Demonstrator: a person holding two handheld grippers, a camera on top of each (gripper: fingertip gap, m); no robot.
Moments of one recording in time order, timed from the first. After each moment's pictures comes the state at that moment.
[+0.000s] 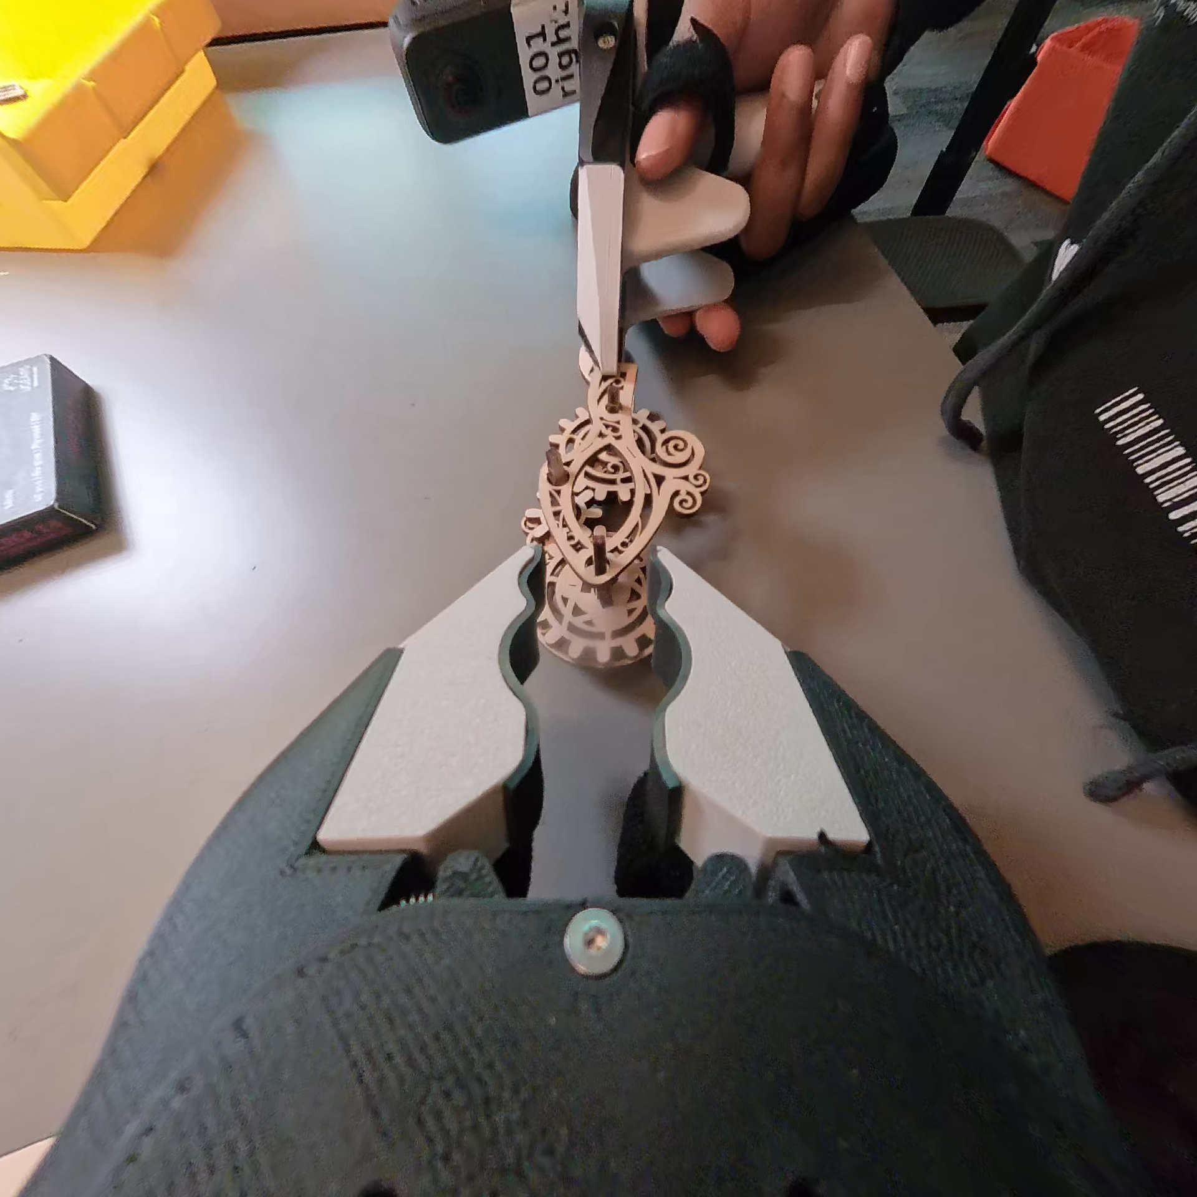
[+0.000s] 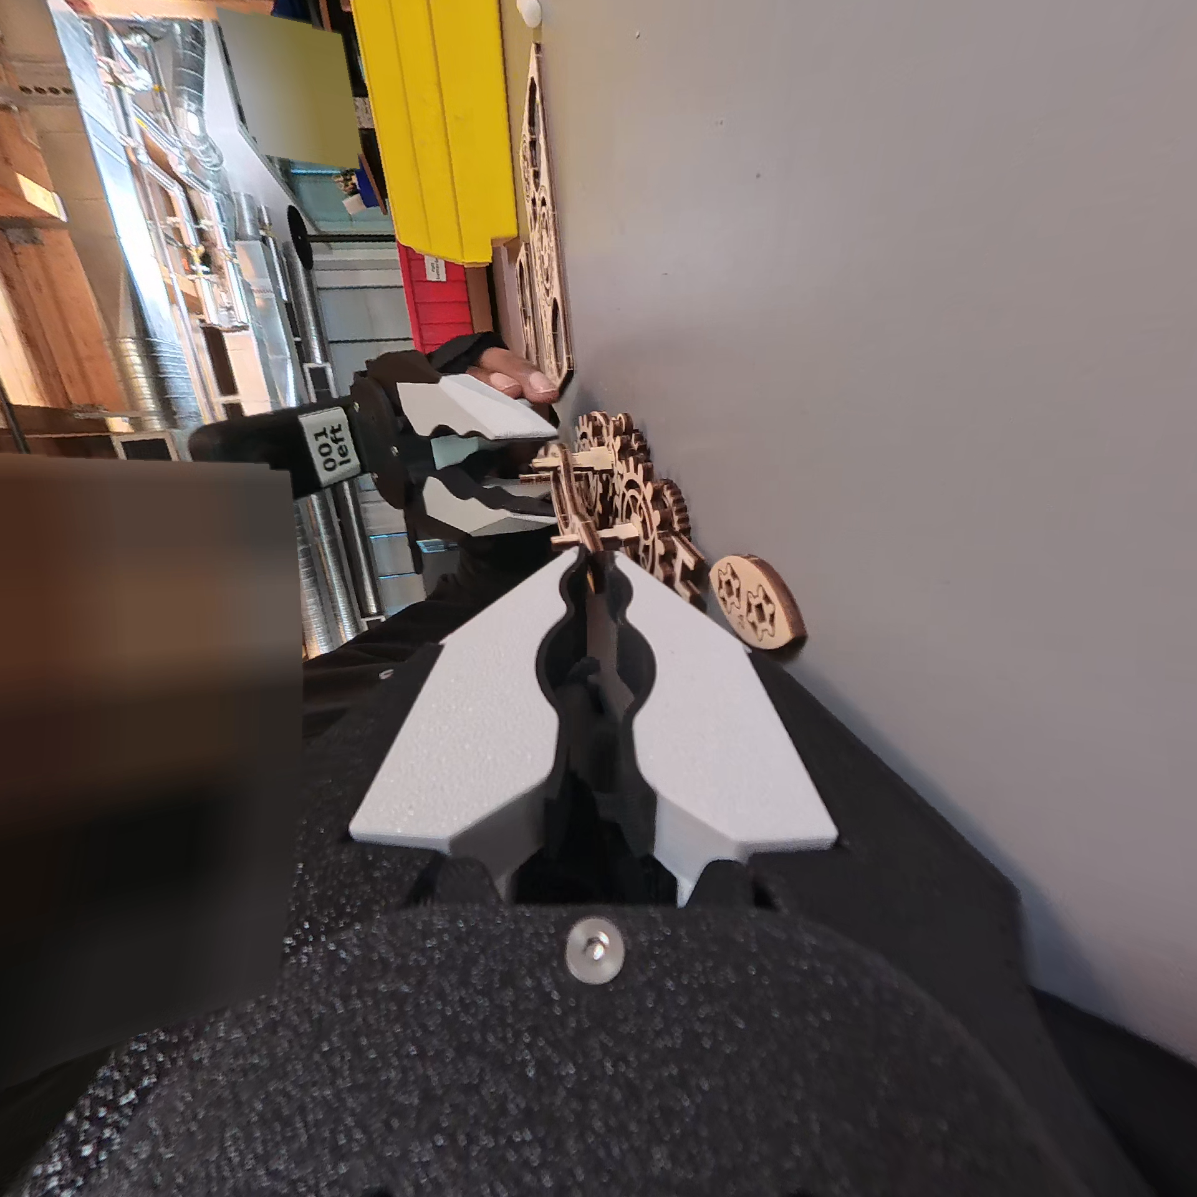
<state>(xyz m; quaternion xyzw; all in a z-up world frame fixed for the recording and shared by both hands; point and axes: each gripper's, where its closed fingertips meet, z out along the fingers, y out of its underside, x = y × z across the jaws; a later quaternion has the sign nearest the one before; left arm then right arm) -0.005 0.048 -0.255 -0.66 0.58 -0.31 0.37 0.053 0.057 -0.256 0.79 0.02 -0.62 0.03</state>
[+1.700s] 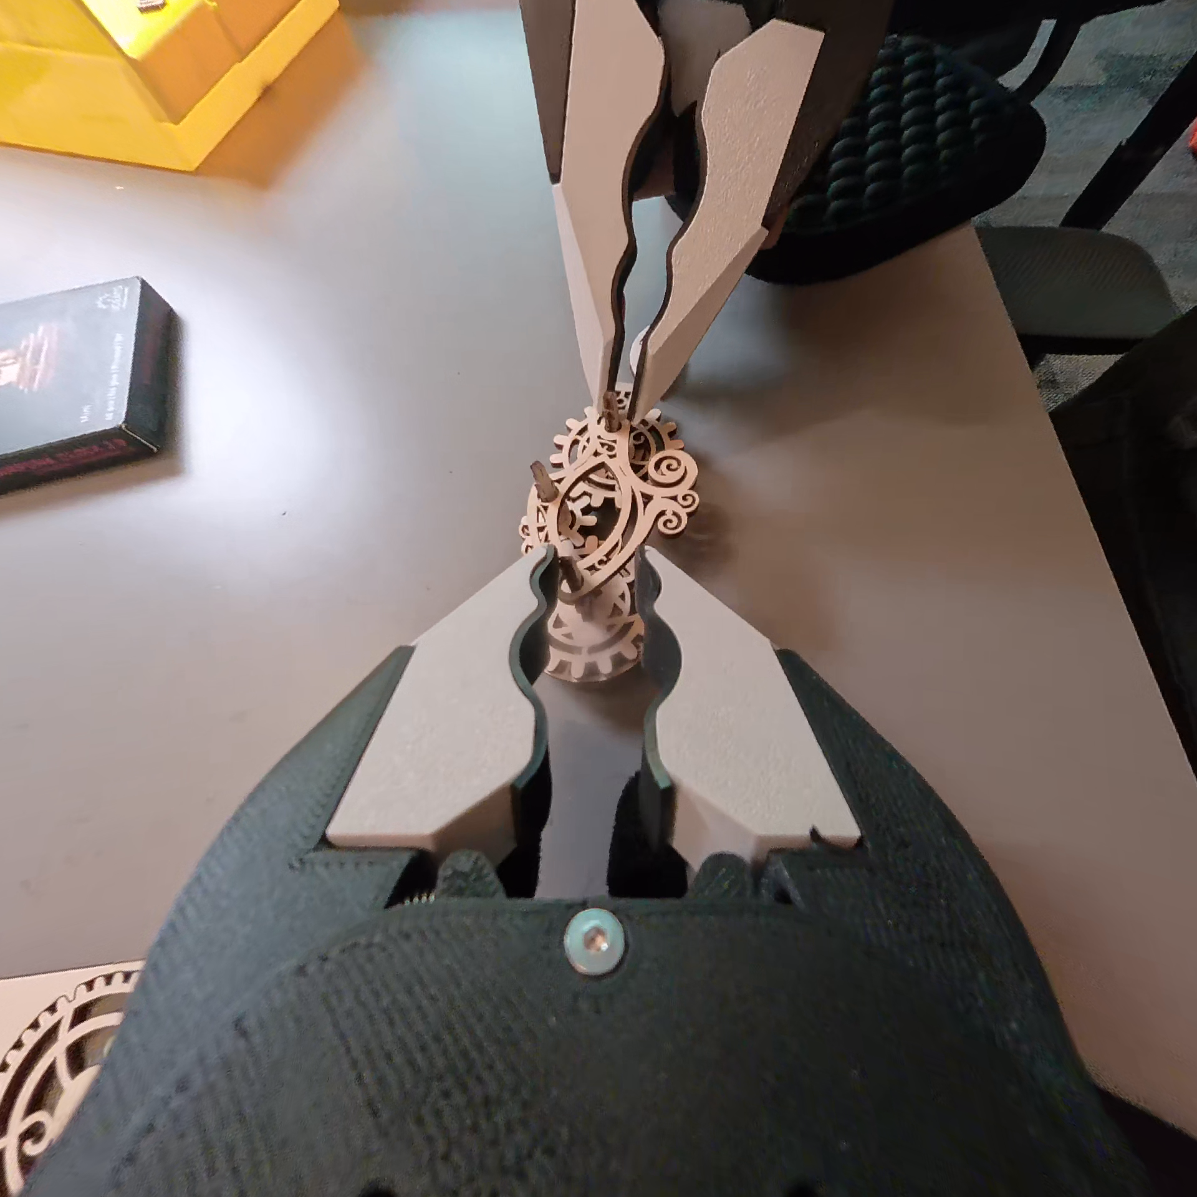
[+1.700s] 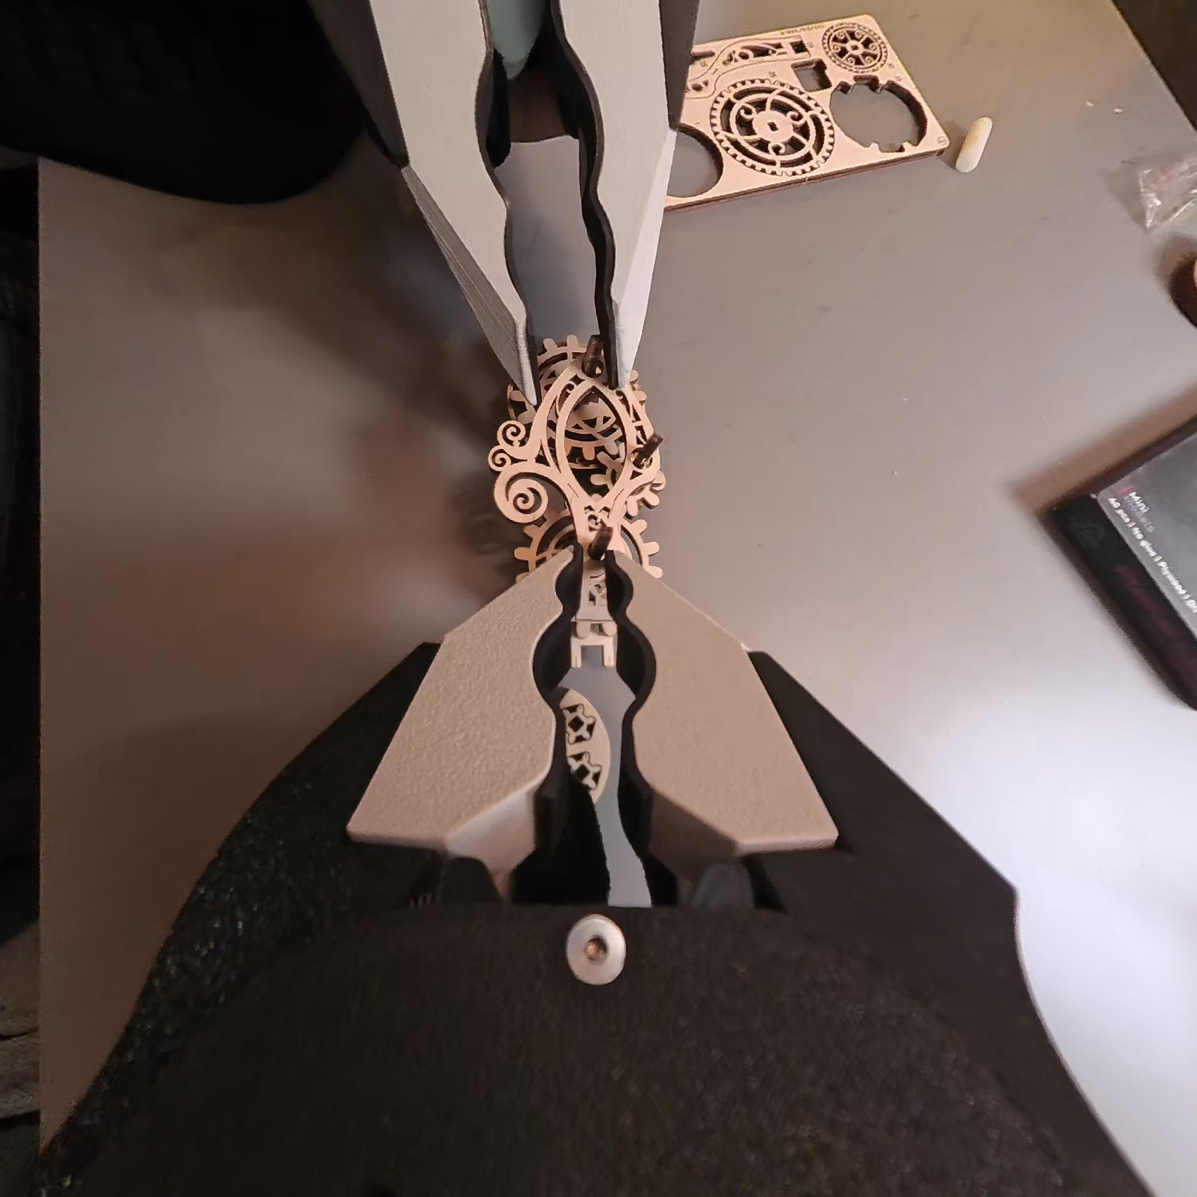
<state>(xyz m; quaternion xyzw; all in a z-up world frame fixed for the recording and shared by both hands) -0.002 0.049 -0.254 -0.72 0.51 -0.25 0.39 0.039 0.061 -0.256 0.60 0.70 -0.27 -0.30</state>
